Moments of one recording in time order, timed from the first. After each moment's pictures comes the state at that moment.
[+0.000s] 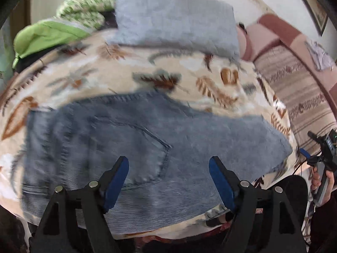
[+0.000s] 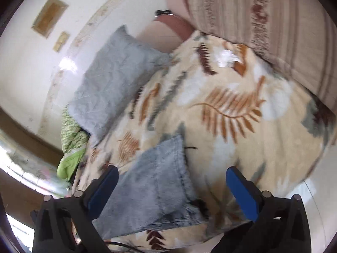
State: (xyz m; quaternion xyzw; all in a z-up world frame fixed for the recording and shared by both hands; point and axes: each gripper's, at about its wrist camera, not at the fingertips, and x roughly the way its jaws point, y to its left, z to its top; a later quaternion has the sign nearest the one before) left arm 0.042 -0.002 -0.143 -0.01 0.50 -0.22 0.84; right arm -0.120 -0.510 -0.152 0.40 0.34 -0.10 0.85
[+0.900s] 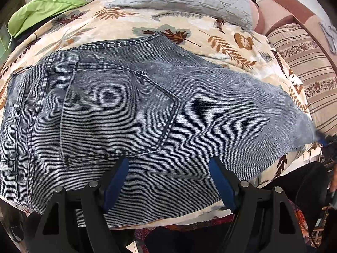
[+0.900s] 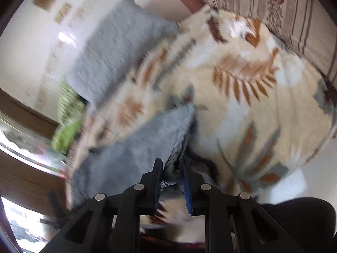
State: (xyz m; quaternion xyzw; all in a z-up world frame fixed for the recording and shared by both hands) left arm 0.029 0.002 -0.201 0.01 0.56 -0.20 0.80; right arm -0.113 -0.465 -0.170 0.35 0.45 -0.07 0.82
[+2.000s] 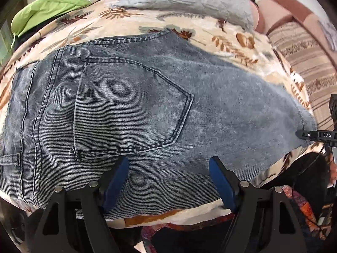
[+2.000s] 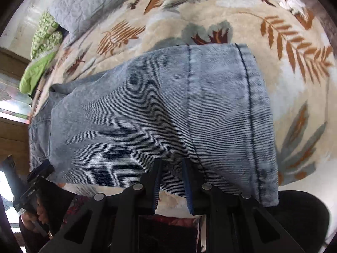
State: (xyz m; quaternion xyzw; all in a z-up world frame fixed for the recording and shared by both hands) left arm 0.018 0.018 -0.203 0.01 0.55 -0.20 0.81; right arm -0.039 -0.385 -0.218 0.21 0.61 -0.03 0.76
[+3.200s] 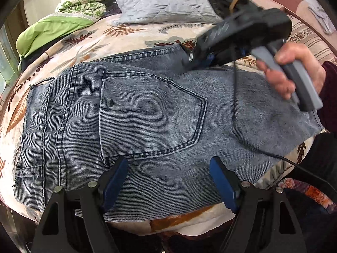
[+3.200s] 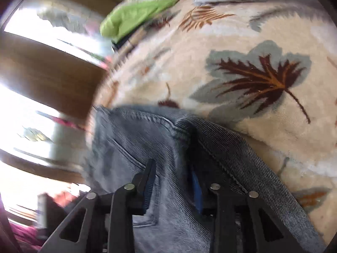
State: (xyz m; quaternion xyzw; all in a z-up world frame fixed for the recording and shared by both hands) left arm 0.011 0.034 -0.198 0.08 0.51 -0.18 0.84; right arm 0.200 -0.145 -0.234 0.12 0.59 0.32 0.73
